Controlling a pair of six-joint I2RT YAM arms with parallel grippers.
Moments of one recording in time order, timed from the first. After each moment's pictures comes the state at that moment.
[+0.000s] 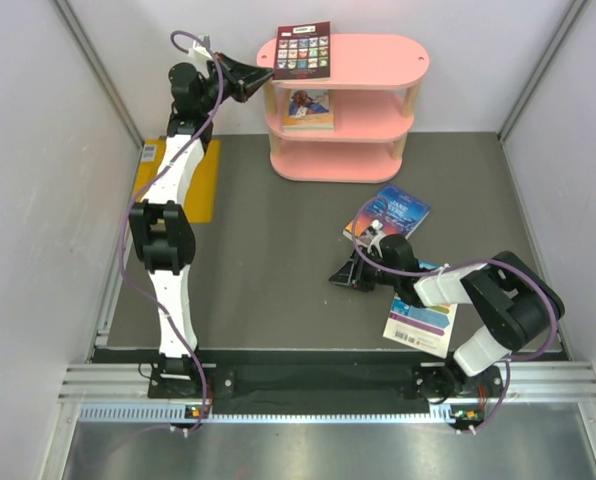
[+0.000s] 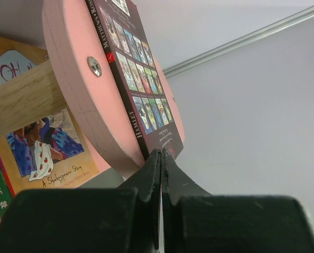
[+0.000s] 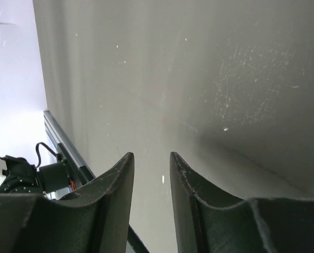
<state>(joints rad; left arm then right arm) -0.08 2.23 2.19 0.30 0.75 -1.33 0.57 1.57 0.46 0.54 -0.42 0.90</state>
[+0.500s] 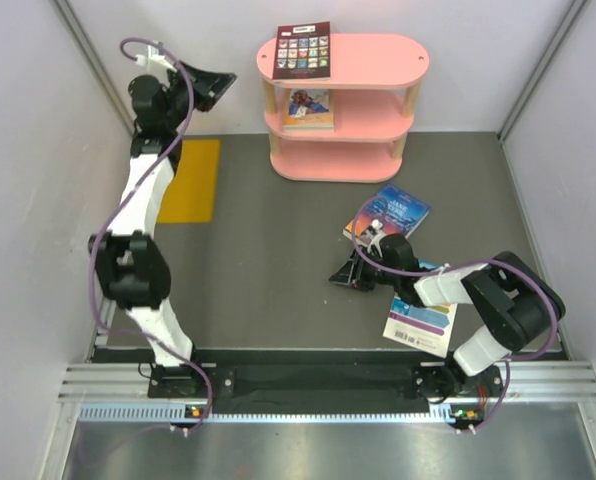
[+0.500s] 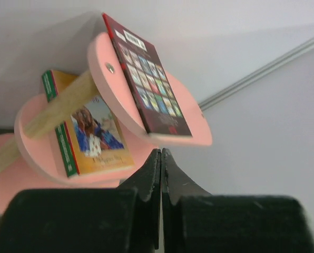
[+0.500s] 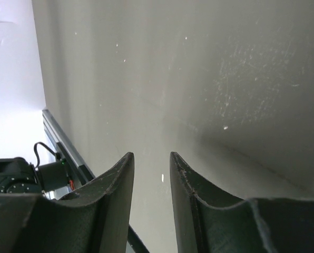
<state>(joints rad) 0.00 1.88 1.81 0.26 0.59 -1.08 0.57 1.57 0.46 0.53 -0.42 0.90</state>
